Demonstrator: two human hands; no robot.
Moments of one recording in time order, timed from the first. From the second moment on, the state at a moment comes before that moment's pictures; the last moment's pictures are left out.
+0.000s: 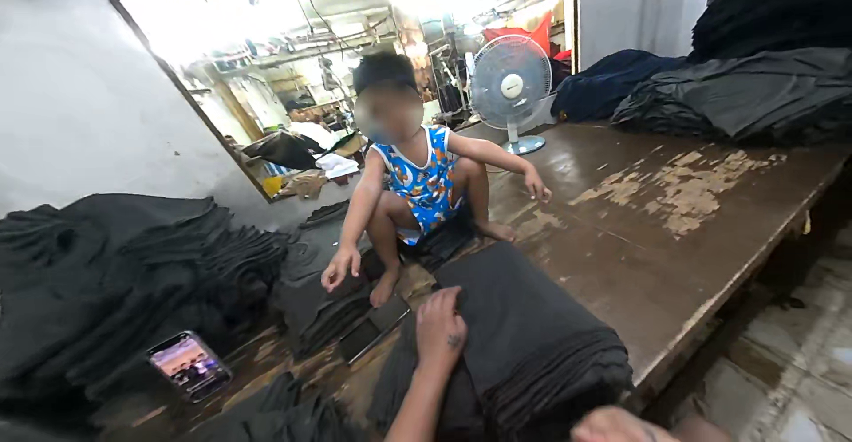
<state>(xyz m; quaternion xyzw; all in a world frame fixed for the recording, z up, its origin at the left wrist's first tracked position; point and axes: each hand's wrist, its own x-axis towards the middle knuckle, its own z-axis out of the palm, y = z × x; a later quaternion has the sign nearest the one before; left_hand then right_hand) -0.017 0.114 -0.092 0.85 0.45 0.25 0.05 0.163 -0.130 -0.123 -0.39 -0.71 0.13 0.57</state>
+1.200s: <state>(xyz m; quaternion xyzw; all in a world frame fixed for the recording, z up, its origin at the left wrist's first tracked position) -0.088 0.045 -0.128 0.81 0.14 0.50 0.28 0.135 -0.033 -0.129 -0.40 -0.79 0.01 0.47</state>
